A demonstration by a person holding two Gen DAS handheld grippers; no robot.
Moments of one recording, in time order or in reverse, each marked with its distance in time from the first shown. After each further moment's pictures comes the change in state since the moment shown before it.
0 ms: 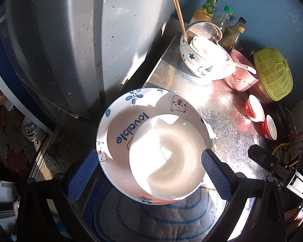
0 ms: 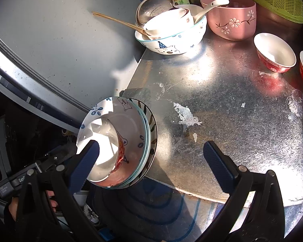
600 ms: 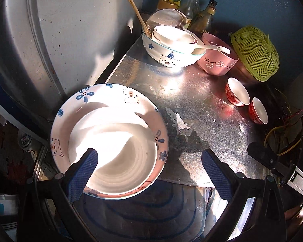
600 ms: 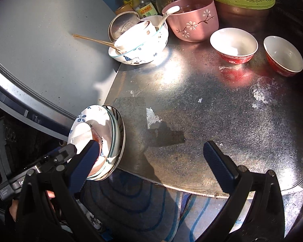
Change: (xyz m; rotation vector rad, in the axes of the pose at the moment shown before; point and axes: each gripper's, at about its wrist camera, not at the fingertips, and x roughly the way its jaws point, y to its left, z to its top) left arm 0.006 -0.086 -0.015 0.124 0.016 -0.027; right arm -0.054 -0.063 -0.012 0.102 -0.057 -0.037
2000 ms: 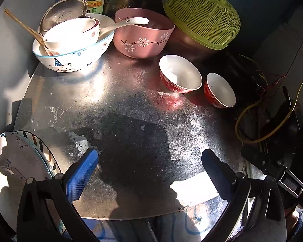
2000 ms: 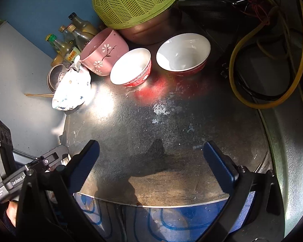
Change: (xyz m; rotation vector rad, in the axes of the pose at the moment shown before) left arm 0.078 -0.151 0.041 0.253 0.126 -0.210; right arm -0.058 -0.135 0.009 0.295 -0.146 -0.198
